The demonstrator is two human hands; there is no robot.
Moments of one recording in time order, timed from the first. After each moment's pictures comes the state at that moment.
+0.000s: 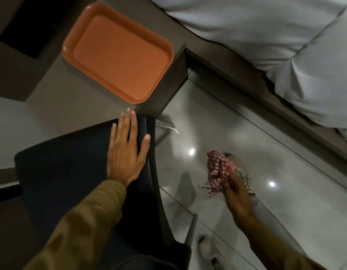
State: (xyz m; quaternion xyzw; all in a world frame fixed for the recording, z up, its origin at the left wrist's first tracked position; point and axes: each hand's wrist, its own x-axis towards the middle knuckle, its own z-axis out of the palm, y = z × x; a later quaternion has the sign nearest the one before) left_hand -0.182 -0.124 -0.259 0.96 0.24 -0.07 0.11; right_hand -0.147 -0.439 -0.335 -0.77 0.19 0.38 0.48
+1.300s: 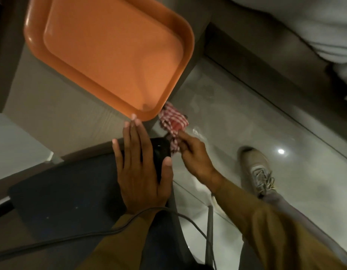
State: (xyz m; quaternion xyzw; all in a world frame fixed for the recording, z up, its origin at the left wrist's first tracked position) left_hand -0.127 -0.118 -0.268 0.95 0.28 -0.07 0.09; right_hand -0.043 -0.212 -0.356 -0.72 0.00 0.47 0.51
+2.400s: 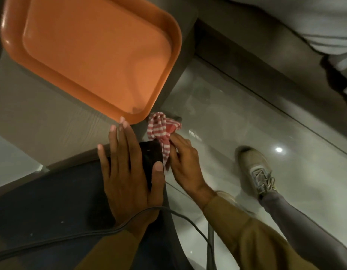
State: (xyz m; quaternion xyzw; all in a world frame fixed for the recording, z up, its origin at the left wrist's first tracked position) left_hand -0.128 -0.116 -0.269 0.96 0.27 -0.07 0.08; right_hand -0.062 -0.207 -0.350 -0.76 -0.05 0.36 0.53
